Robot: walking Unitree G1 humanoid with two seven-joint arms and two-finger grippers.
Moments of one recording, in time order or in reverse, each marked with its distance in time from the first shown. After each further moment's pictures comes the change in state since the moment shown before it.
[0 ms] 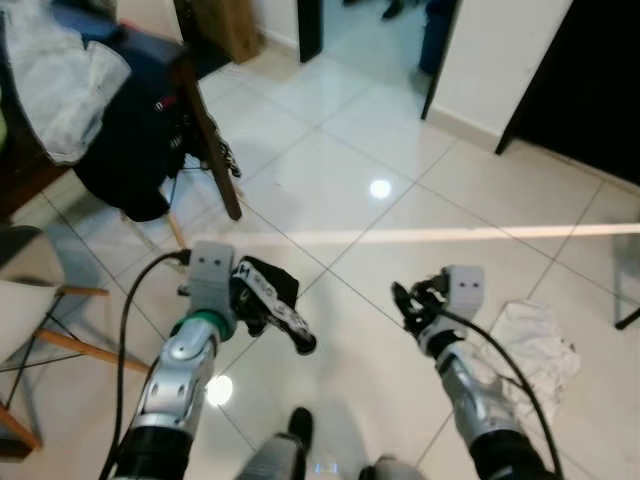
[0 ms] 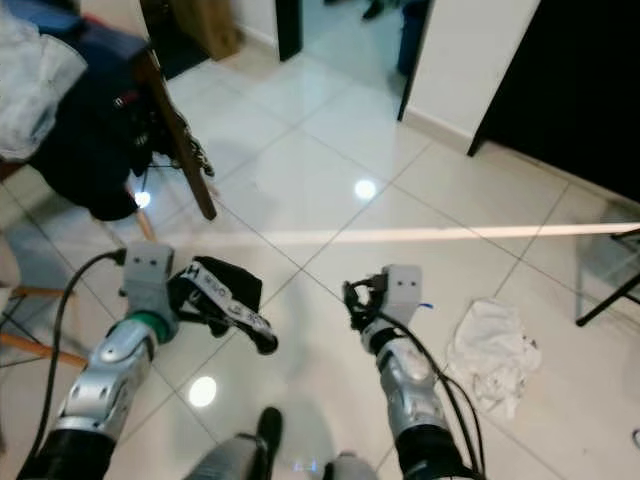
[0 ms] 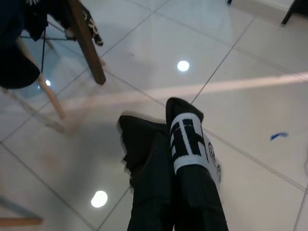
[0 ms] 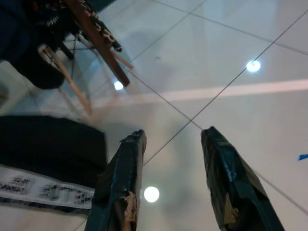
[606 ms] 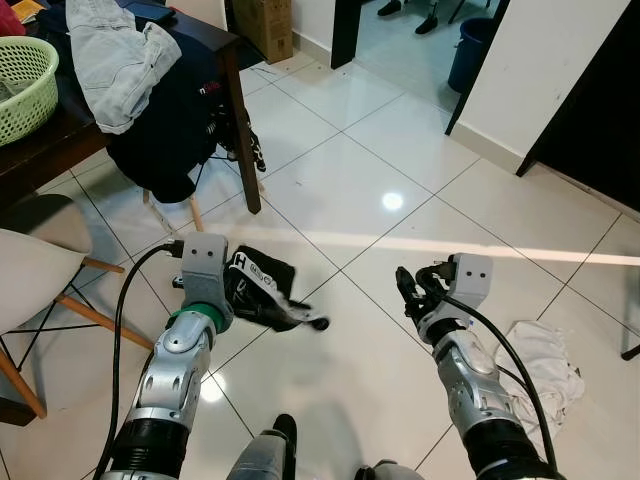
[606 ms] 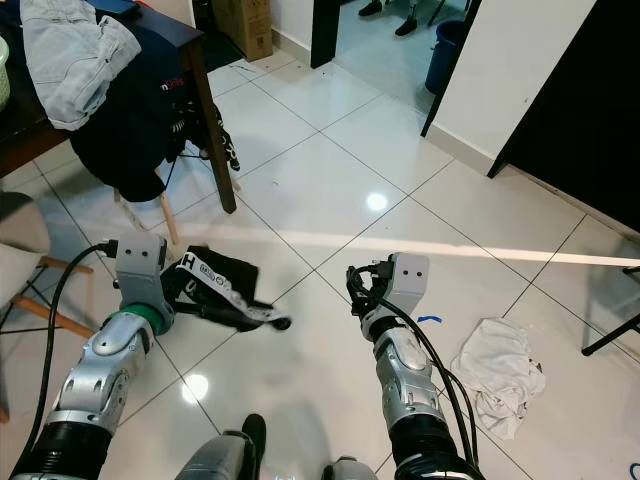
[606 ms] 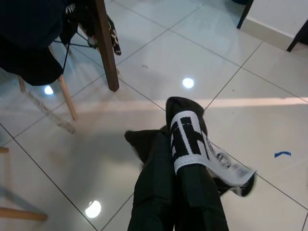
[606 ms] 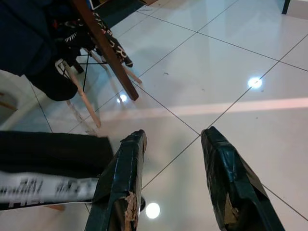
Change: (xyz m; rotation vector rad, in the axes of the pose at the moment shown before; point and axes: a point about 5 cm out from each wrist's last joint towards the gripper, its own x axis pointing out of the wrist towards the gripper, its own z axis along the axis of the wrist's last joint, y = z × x) left arm -0.001 0.010 0.006 -0.022 -0.028 0.011; right arm 0.007 0.007 0.012 0.031 -0.057 -0.020
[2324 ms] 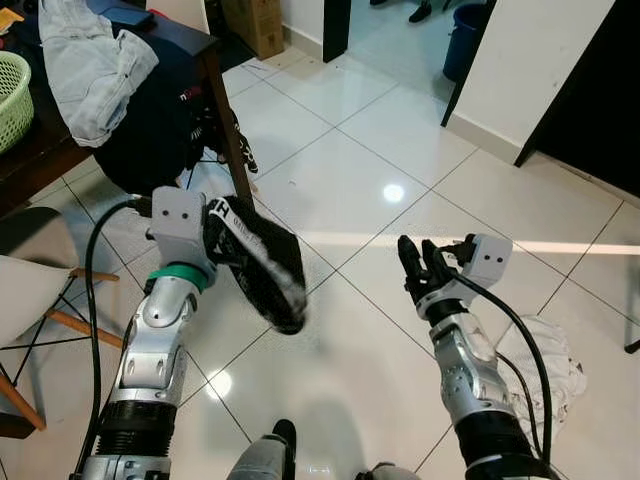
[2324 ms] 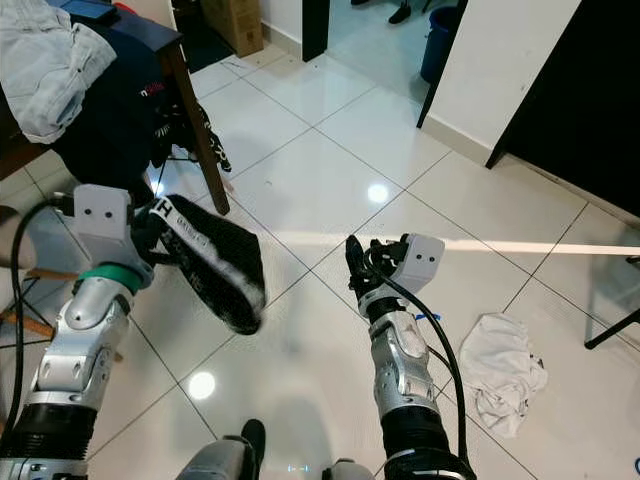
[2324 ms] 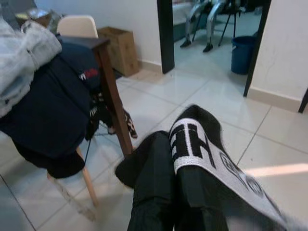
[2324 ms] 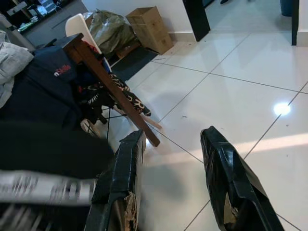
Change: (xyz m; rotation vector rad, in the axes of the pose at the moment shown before) left arm -0.002 0.014 0.070 0.066 -0.356 0.062; right arm 0.006 0.017 0.034 0.124 -0.201 0.064
